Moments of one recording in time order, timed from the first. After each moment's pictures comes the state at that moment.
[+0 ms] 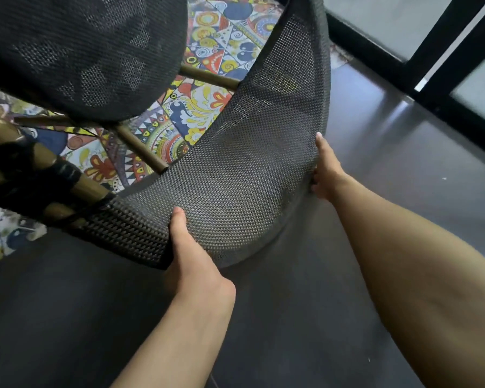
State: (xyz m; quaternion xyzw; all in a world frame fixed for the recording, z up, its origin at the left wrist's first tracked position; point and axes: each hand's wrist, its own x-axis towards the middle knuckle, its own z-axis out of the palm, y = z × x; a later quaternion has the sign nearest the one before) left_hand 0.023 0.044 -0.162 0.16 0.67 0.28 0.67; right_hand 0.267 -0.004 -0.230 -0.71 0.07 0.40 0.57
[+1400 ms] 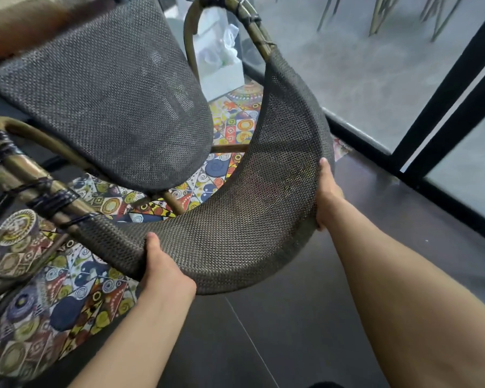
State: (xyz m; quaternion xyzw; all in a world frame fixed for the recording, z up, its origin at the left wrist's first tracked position) left_hand -0.029 0.195 0.120 0.11 0.72 0.32 0.61; right_hand 0.222 0.081 0.068 -0.67 0.27 0.34 0.60
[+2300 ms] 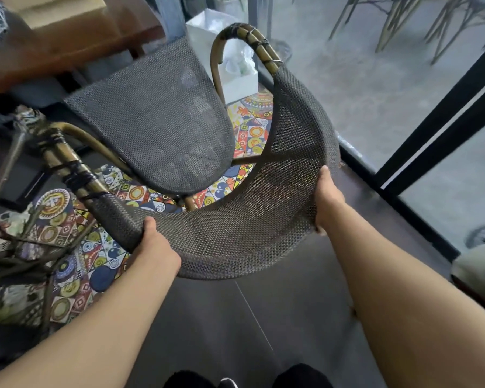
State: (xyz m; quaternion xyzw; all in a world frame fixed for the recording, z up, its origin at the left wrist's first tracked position) left_hand -0.094 0.229 0.276 0.12 0.79 0.32 0.50; right_hand 0.161 0.078 0.259 -0.72 0.29 0.35 0.53
